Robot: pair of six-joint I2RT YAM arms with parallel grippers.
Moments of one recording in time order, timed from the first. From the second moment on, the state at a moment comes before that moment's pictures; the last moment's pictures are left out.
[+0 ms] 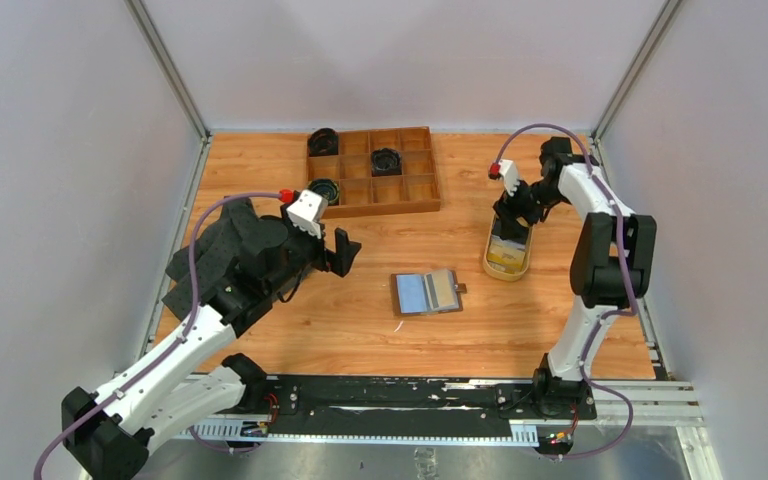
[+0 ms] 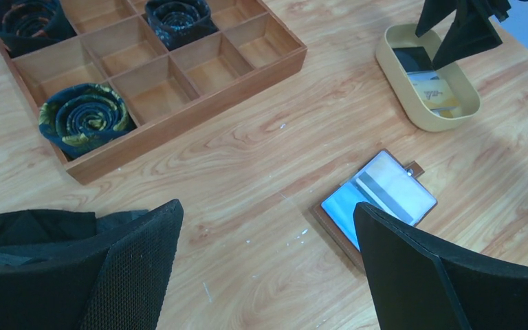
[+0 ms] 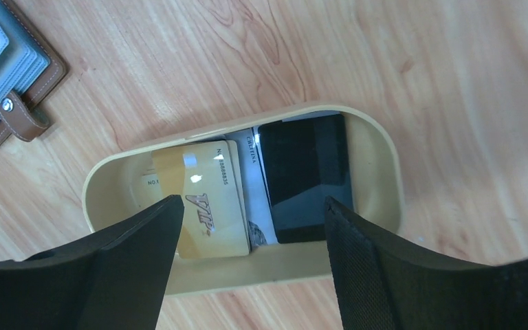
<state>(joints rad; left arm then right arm) -0.61 0.83 0.68 -0.08 -0.01 -0.13 -0.05 1.85 1.48 -0.93 -0.56 -1.03</state>
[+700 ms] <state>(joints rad) -0.61 0.81 0.68 -0.09 -0.02 -0.13 -0.05 2.01 1.56 -1.11 -0.59 -0.97</state>
